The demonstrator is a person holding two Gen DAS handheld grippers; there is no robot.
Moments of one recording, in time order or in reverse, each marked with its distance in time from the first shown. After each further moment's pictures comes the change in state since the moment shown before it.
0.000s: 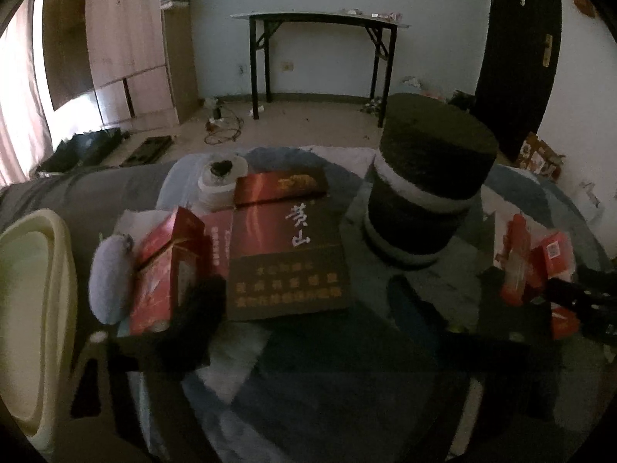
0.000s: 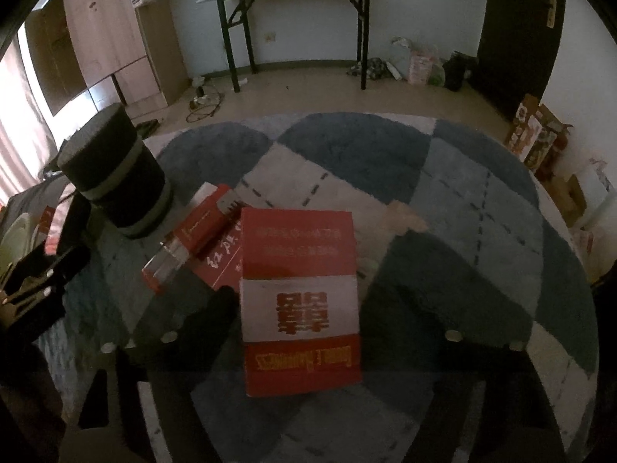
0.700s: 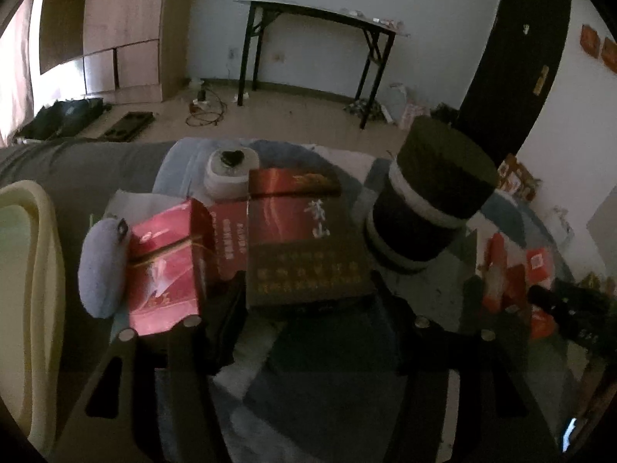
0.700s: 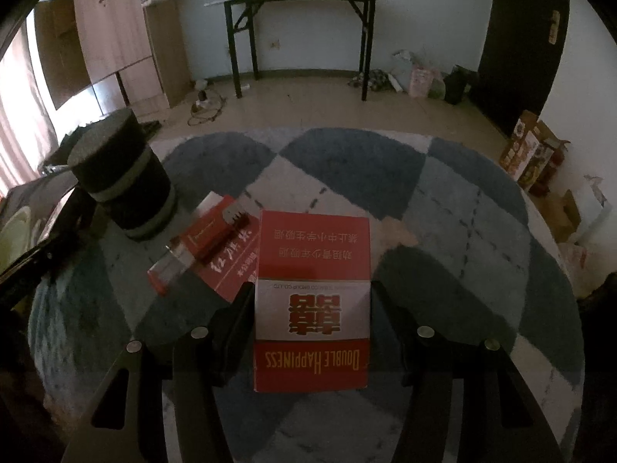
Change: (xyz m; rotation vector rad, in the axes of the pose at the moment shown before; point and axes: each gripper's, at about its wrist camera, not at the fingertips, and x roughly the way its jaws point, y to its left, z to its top) left arm -0.002 0.025 0.005 -0.074 0.017 -0.117; right arm -0.015 0.006 0.000 -0.043 -0.033 -0.039
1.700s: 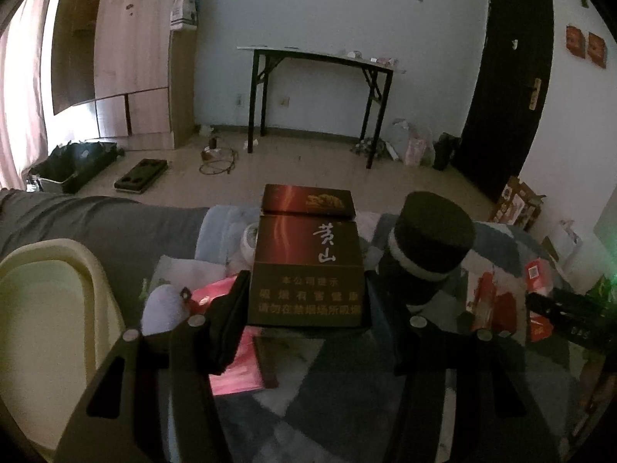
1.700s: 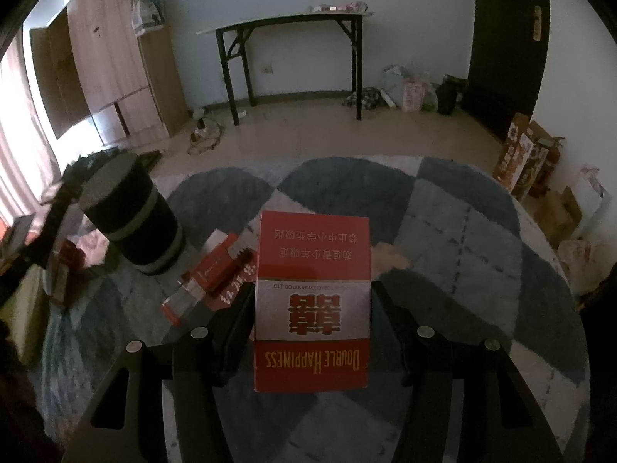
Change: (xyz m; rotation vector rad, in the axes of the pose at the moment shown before) left arm -0.048 0.013 0.021 0.039 -0.156 0.048; right arm -0.011 -0.006 0.003 0.059 -0.077 0.015
